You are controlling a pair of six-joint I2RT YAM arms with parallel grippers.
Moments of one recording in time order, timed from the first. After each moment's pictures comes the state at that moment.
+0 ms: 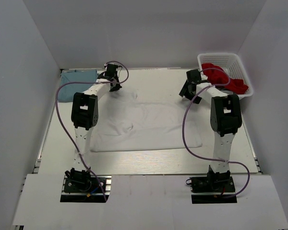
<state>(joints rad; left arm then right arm) -0.23 2.39 1.94 -0.40 -0.18 -0.41 0.20 2.10 1.55 -0.47 0.25 0.62</state>
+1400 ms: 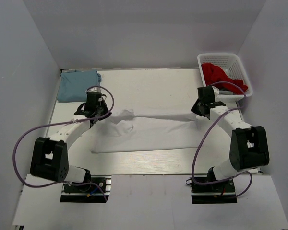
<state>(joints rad) -0.24 1.43 0.87 -0.20 -0.06 -0.59 0.21 1.53 0.97 -0.32 0.20 0.63</state>
